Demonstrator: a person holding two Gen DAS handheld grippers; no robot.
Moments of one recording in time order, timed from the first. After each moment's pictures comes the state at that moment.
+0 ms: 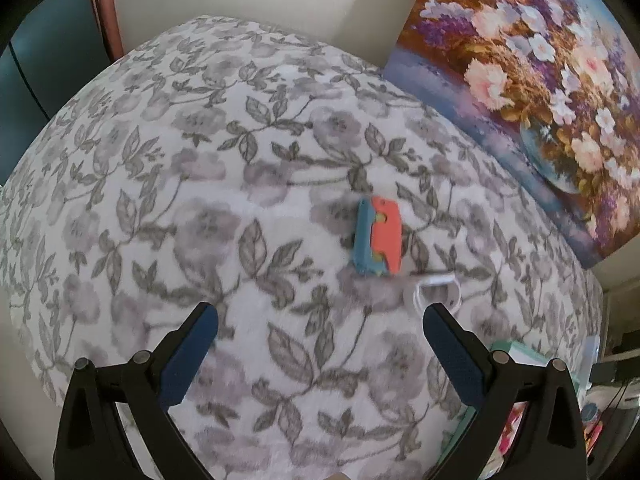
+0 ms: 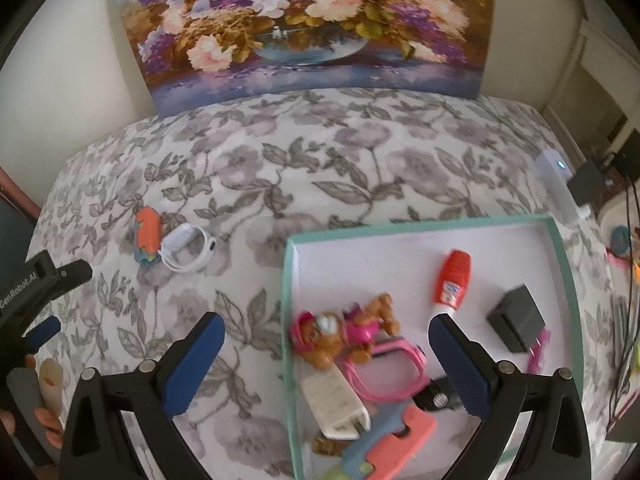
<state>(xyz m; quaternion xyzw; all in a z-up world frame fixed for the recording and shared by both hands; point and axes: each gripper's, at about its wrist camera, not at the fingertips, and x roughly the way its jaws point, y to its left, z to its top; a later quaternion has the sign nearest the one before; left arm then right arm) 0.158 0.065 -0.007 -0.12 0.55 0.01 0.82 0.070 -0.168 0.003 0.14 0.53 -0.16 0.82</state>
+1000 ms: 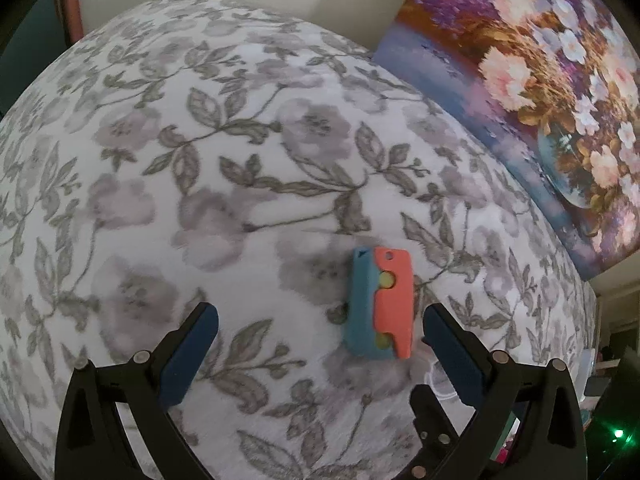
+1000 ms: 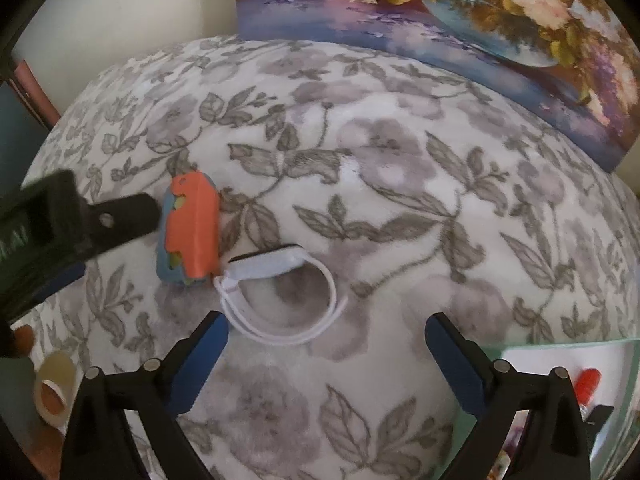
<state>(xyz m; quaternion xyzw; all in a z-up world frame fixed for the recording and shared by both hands) 0.231 0.063 -0.064 -0.13 0.57 -0.05 0.81 0.195 -0.079 -0.075 0.04 0.58 -0.05 0.81</state>
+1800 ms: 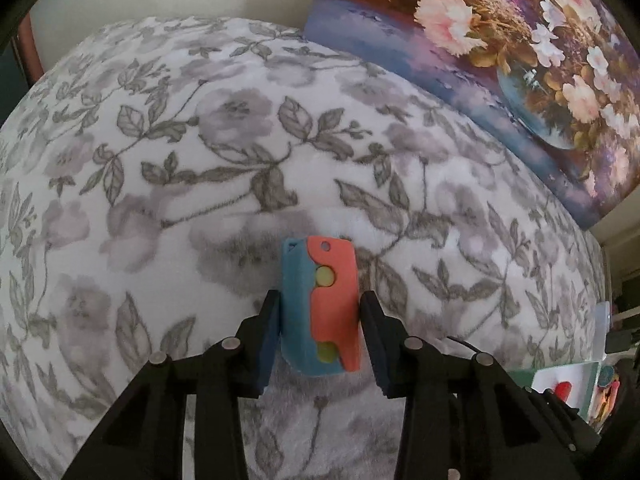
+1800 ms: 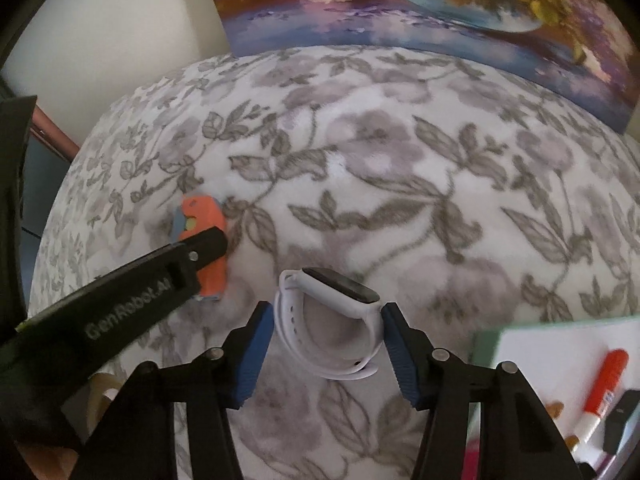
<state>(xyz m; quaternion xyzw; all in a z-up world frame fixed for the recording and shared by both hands) 0.227 0.020 -0.078 -0.08 0.57 -0.10 0.81 0.177 -0.108 -0.073 0.12 0.57 -0.02 0.81</state>
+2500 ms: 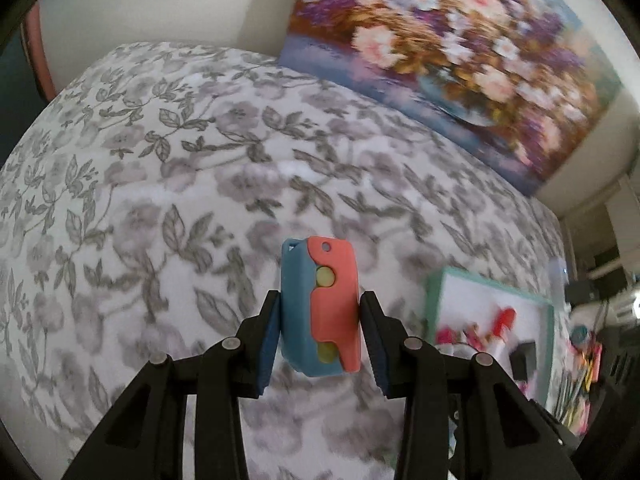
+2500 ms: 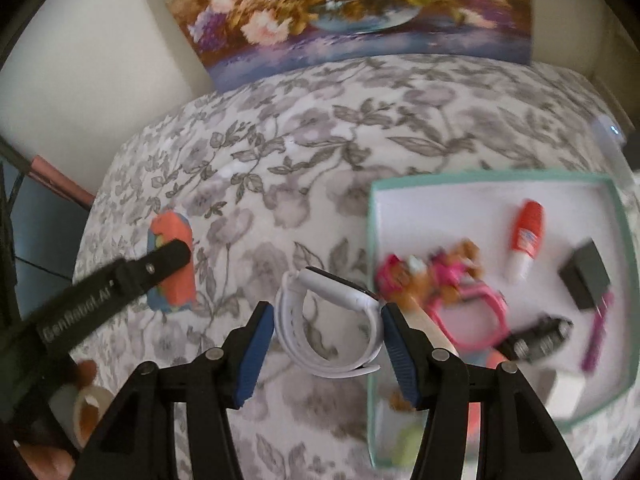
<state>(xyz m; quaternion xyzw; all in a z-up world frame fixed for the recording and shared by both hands) 0.102 0.012 0.011 -0.07 0.54 -0.12 0.83 0.044 -0.141 0.001 0.22 0.54 -0.06 0.81</state>
